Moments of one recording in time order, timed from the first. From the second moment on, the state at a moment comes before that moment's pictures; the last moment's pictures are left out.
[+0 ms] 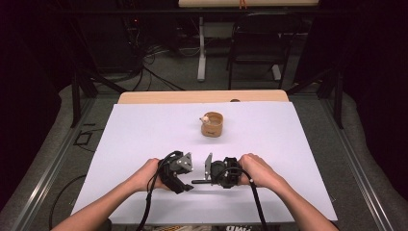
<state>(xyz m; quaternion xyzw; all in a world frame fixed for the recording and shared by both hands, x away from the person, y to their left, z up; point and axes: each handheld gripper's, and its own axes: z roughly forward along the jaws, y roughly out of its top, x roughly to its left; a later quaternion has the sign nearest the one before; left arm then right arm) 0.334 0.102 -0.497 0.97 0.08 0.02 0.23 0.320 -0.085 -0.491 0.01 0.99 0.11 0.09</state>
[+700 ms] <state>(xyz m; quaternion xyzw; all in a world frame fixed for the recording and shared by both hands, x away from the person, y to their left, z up) 0.342 0.089 -0.510 0.97 0.07 -0.05 0.22 0.314 -0.082 -0.489 0.00 0.99 0.10 0.10</state>
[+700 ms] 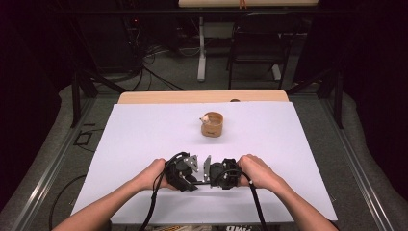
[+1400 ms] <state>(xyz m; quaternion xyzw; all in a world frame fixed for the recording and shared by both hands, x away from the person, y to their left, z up) 0.337 0.089 -0.511 0.97 0.07 -0.04 0.24 0.321 -0.088 -0.492 0.00 0.99 0.11 0.08</state>
